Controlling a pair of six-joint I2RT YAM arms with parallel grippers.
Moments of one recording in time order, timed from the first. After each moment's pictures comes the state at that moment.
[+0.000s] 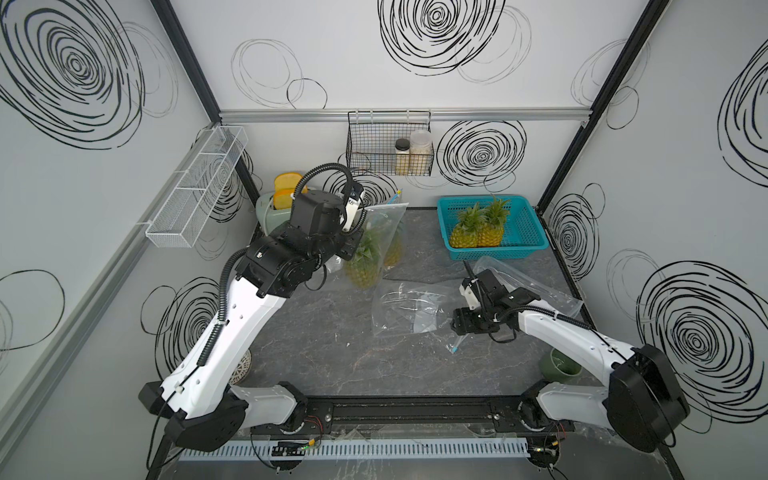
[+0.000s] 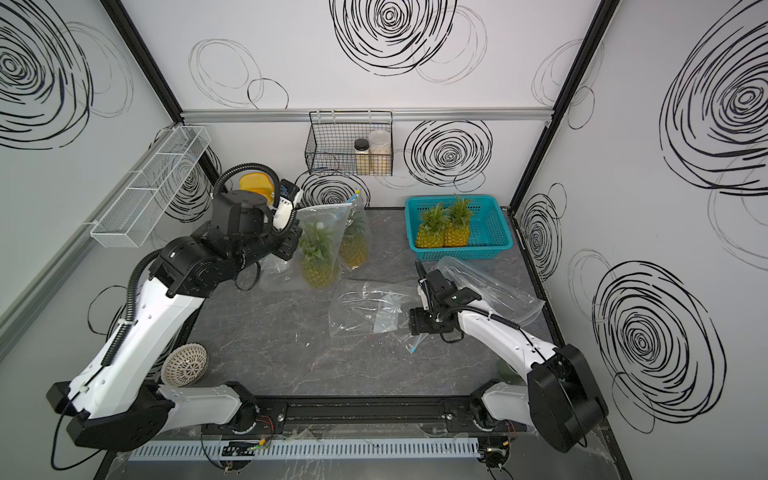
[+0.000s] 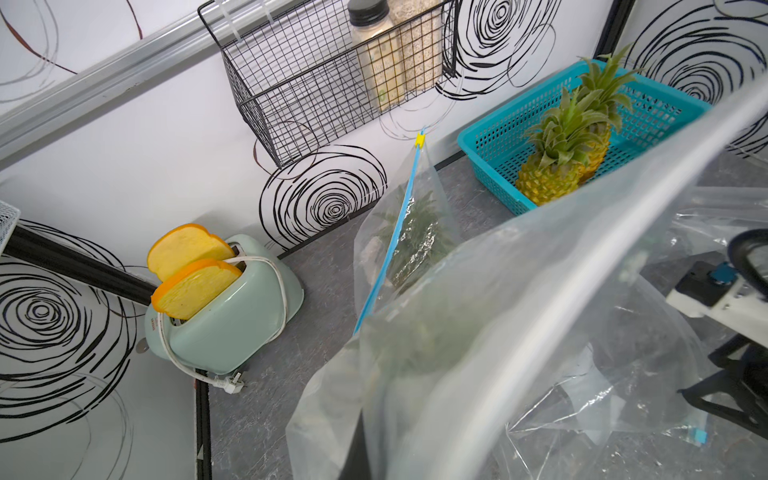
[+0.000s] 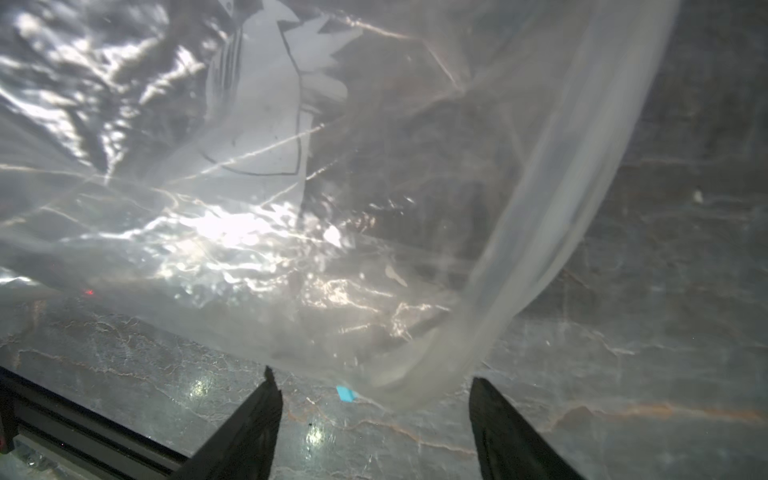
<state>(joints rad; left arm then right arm) -0.58 1.29 1.76 -1.00 -0.28 0.09 0.55 1.29 0.77 -0.70 -0.16 0.43</state>
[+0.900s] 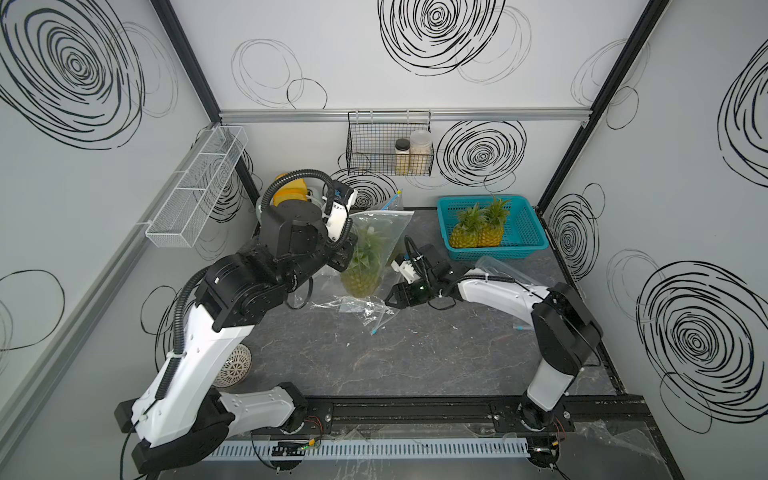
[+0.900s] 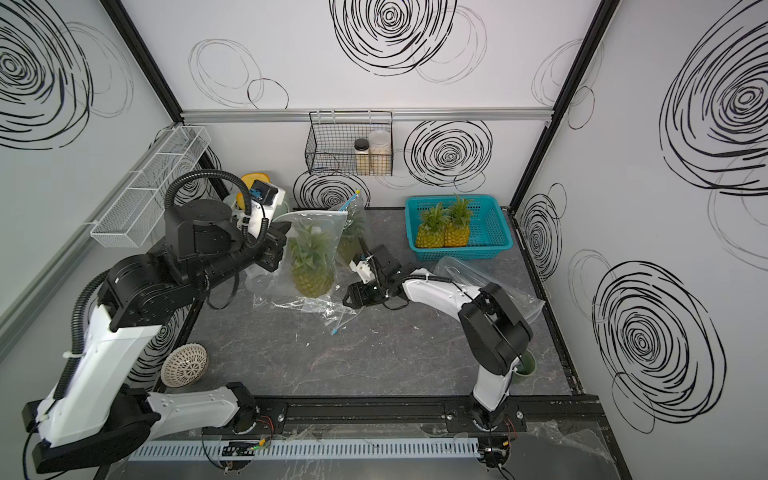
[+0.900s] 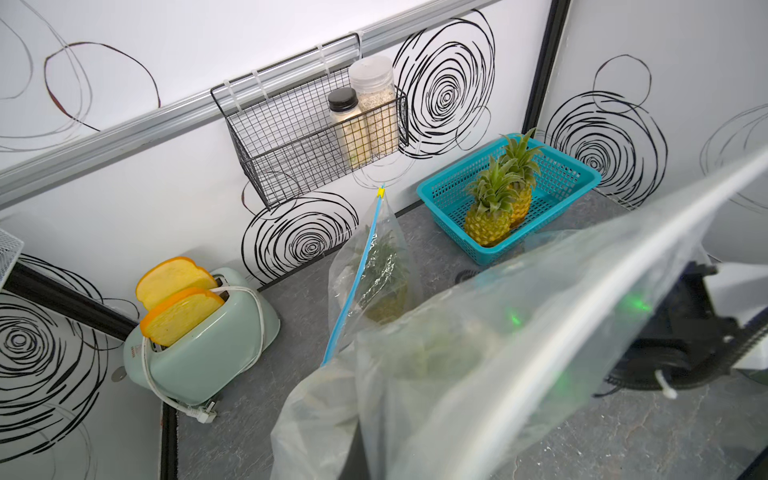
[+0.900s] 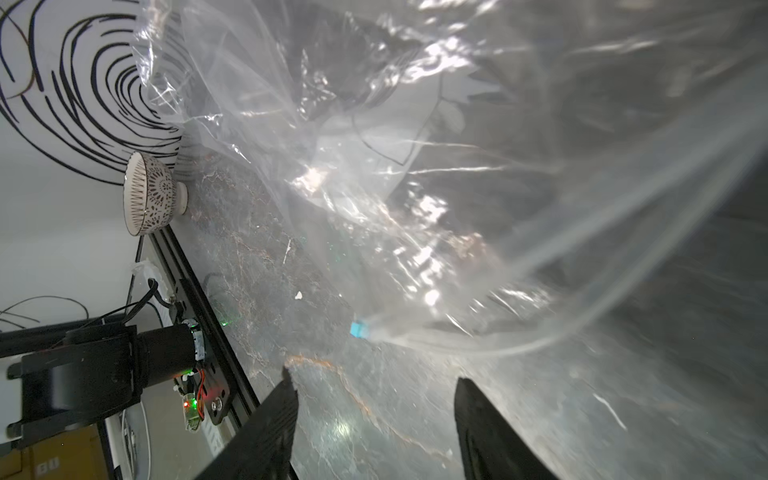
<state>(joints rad) -0.71 1.19 1.82 -1.05 -0.28 0.02 0.71 1.68 1.15 -0.39 -0.44 0.46</state>
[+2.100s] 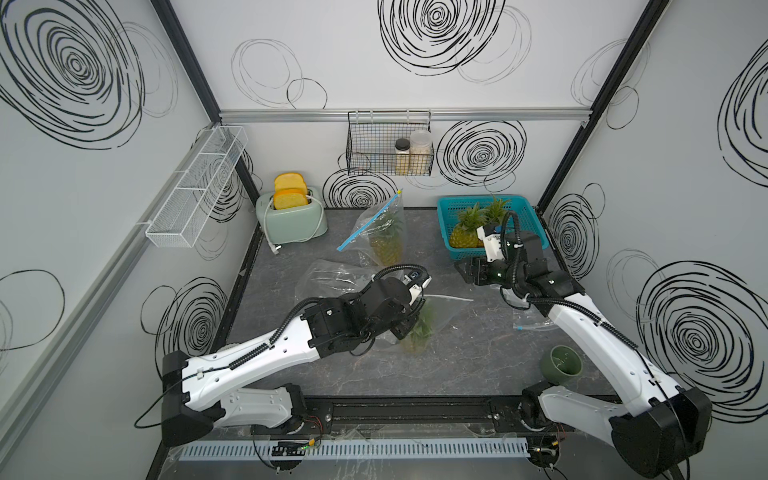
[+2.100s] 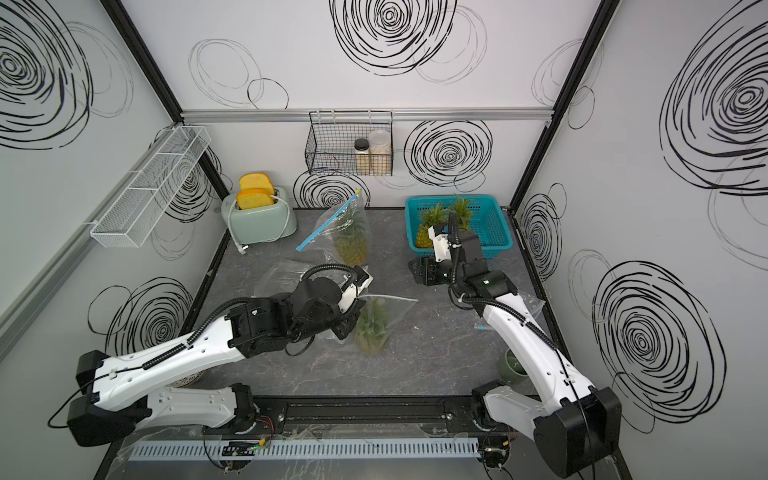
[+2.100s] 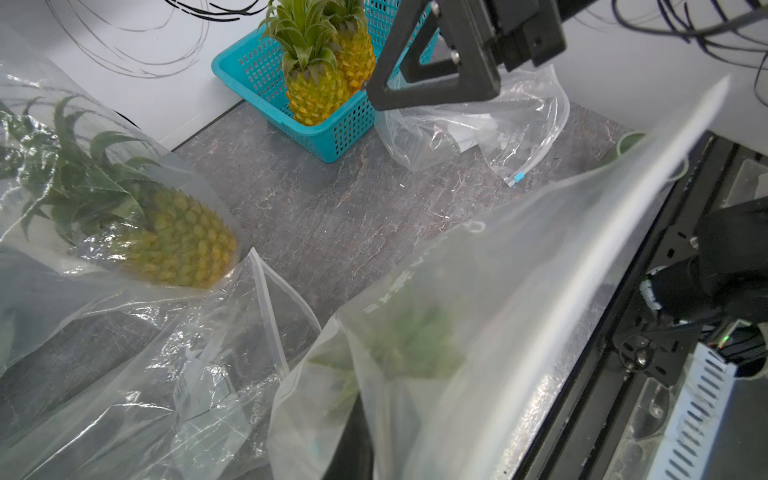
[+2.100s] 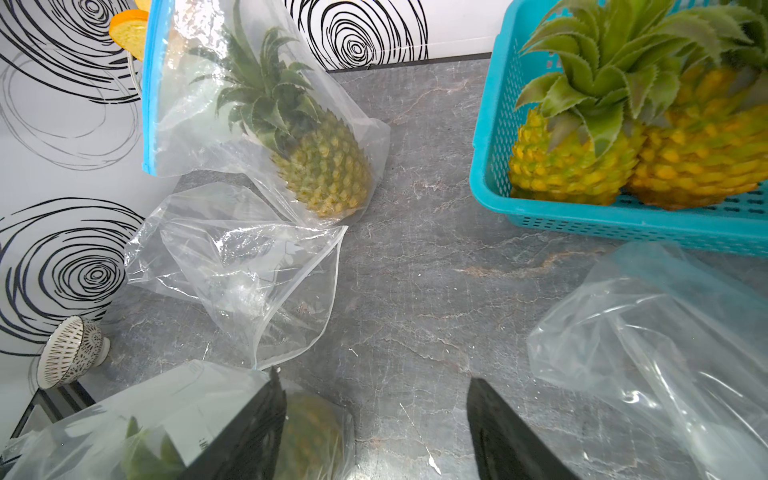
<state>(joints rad) -1.09 1.19 1.18 -0.64 -0.27 -0.16 0.38 1.13 1.04 -0.55 -0.25 0.29</state>
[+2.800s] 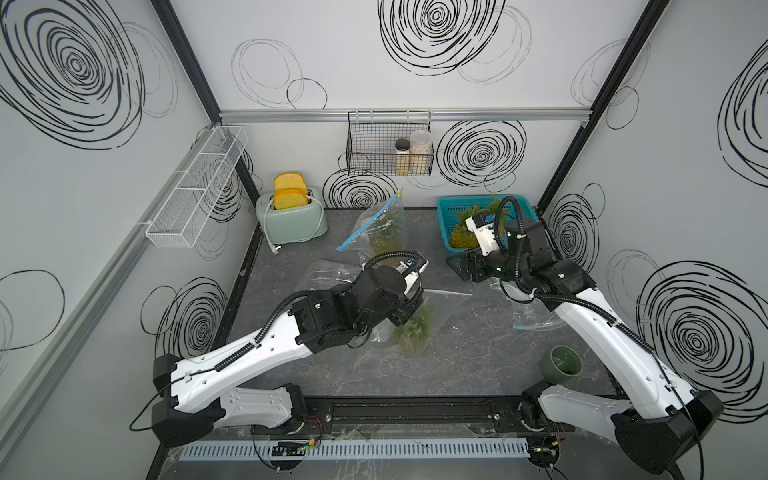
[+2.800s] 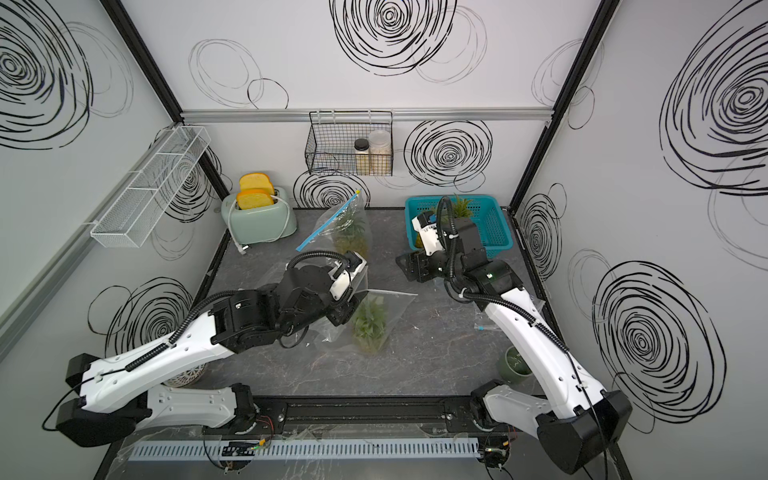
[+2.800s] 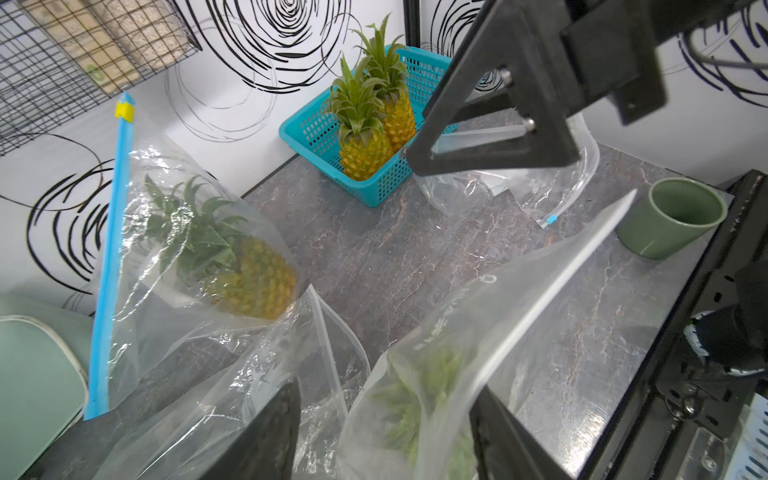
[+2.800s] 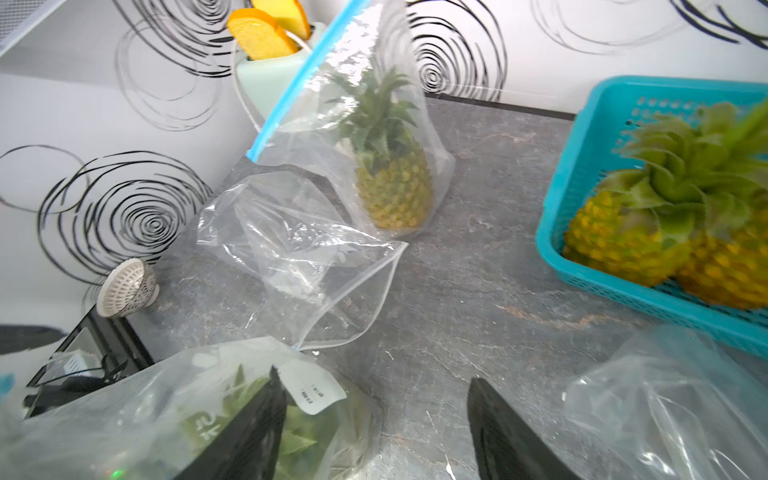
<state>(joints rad) -1.08 1.19 1.34 -0.73 -0.39 -0.08 0.52 1.16 1.28 -0.71 -0.28 0.17</state>
